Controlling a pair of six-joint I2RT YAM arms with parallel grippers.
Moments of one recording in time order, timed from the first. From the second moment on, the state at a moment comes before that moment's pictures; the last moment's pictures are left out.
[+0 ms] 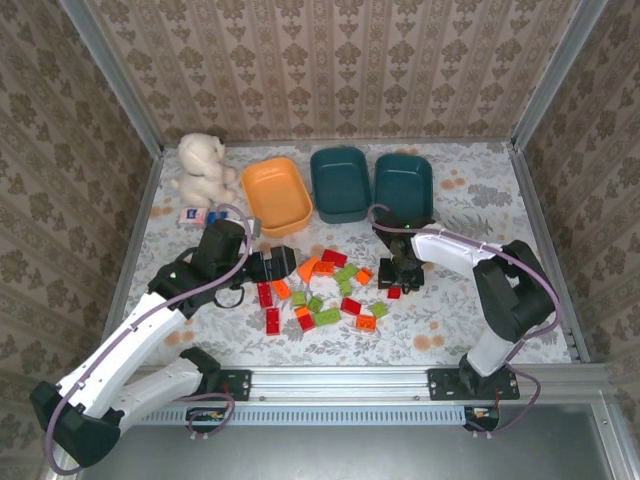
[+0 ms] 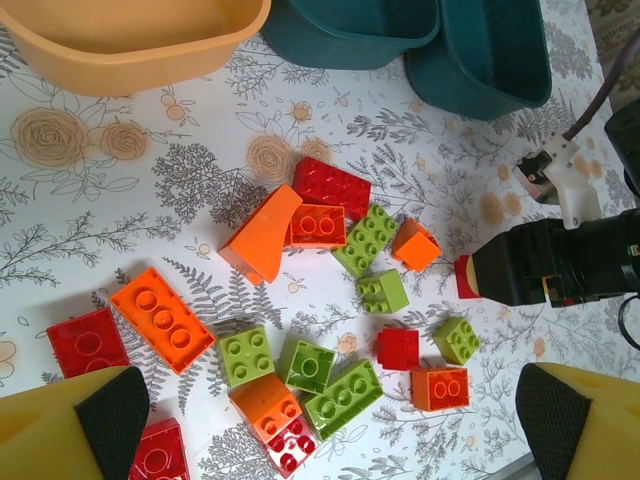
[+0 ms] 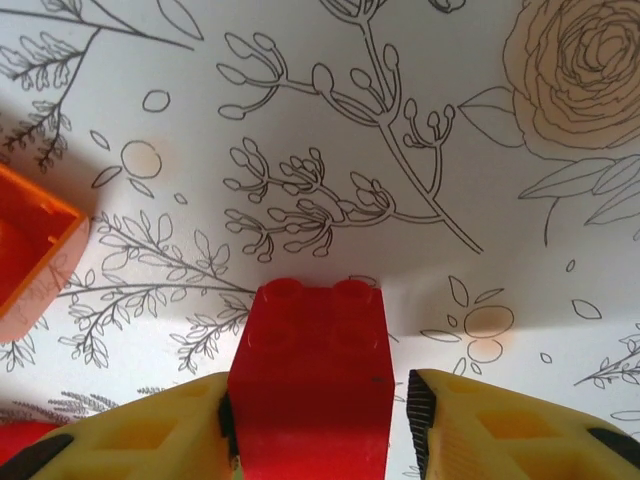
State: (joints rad) left arm -0.65 0.89 0.87 -0.73 0.13 -0.64; right arm 0.50 1.68 1.02 -0.88 -0.04 0.61
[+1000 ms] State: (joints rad) left arm -0.66 0.99 0.87 -0.70 0.13 -0.65; right arm 0.26 1.98 1.83 -1.01 0.08 0.52
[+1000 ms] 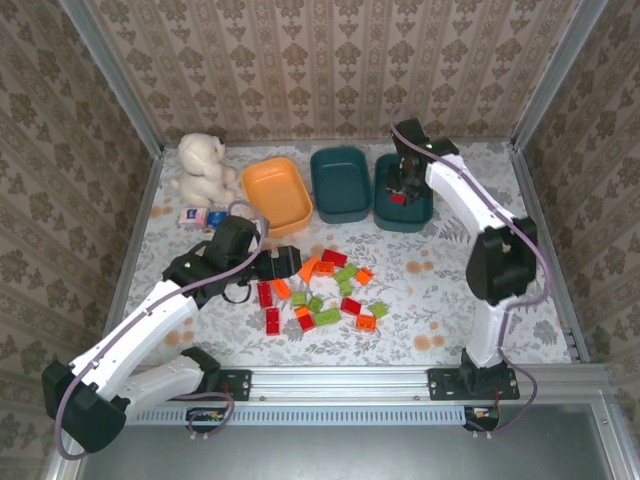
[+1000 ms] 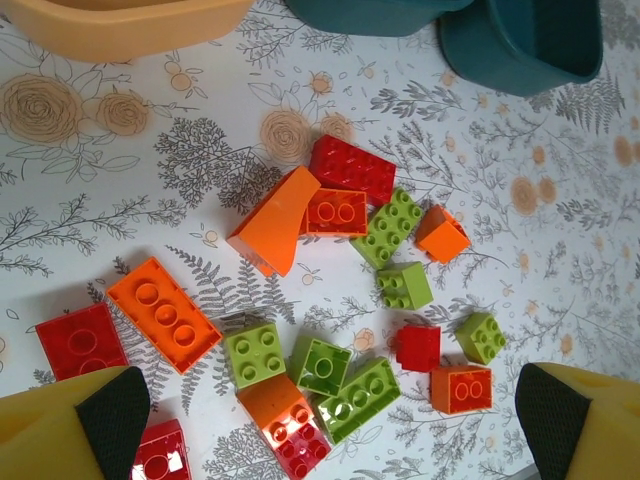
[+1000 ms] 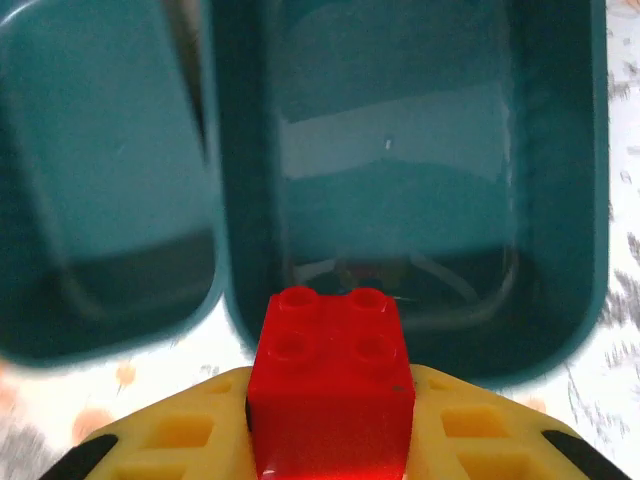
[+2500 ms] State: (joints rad) left arm -0.76 1.42 1.01 -0.95 -0.01 -1.38; right arm 0.55 1.24 1.12 -0.64 -0.29 0.43
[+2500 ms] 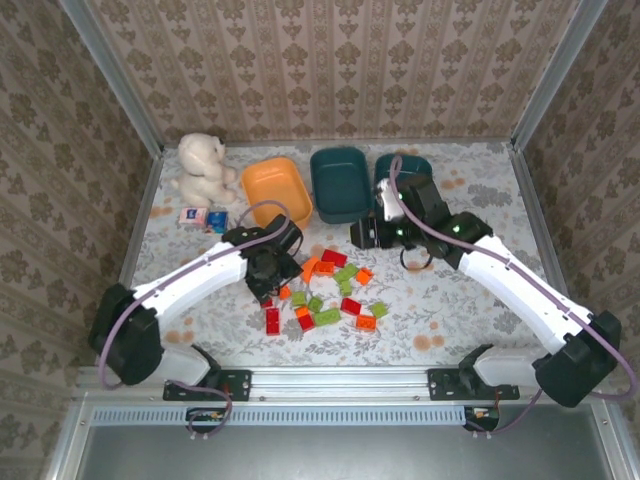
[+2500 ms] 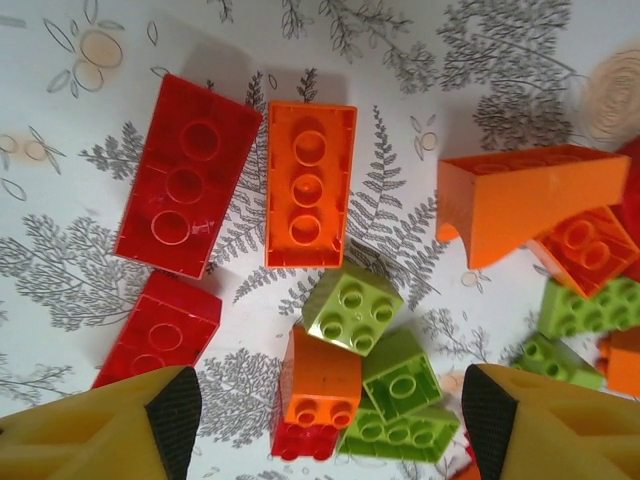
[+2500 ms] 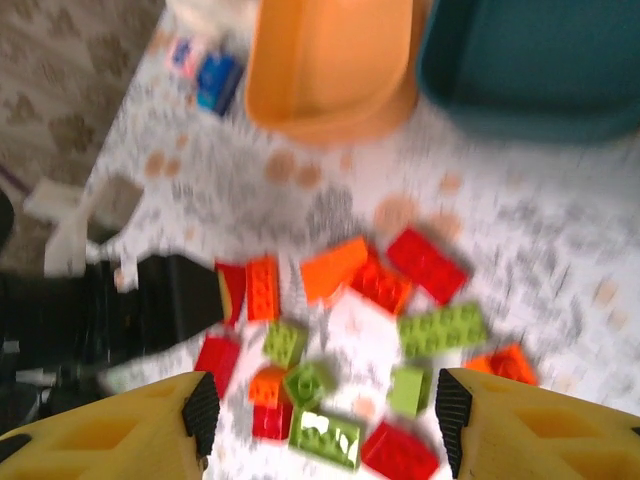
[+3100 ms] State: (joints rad) left arm -0.76 1.68 1.06 -0.89 -0.05 -1.35; right arm 0.55 1.05 0.95 -0.58 -0.48 0.45
